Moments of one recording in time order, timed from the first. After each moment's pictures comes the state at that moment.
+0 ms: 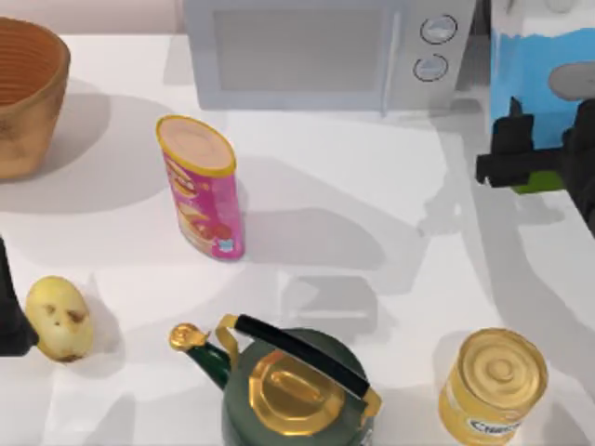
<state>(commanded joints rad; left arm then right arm) 0.00 0.00 0.00 0.00 0.00 0.00 0.47 1.28 0.58 0.44 0.44 0.04</state>
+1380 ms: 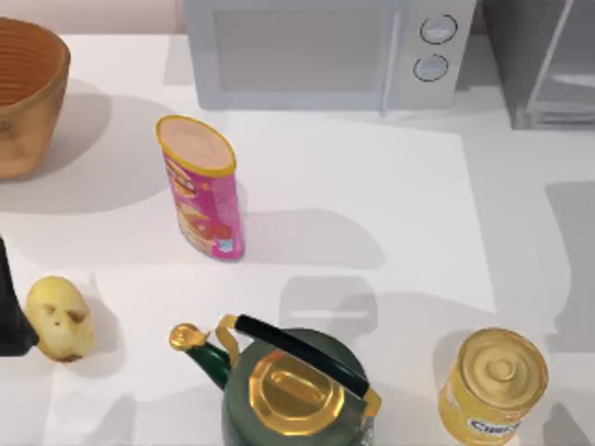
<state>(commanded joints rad) 0.00 0.00 0.00 0.00 0.00 0.00 0.01 0.01 0.01 0.01 0.00 0.01</state>
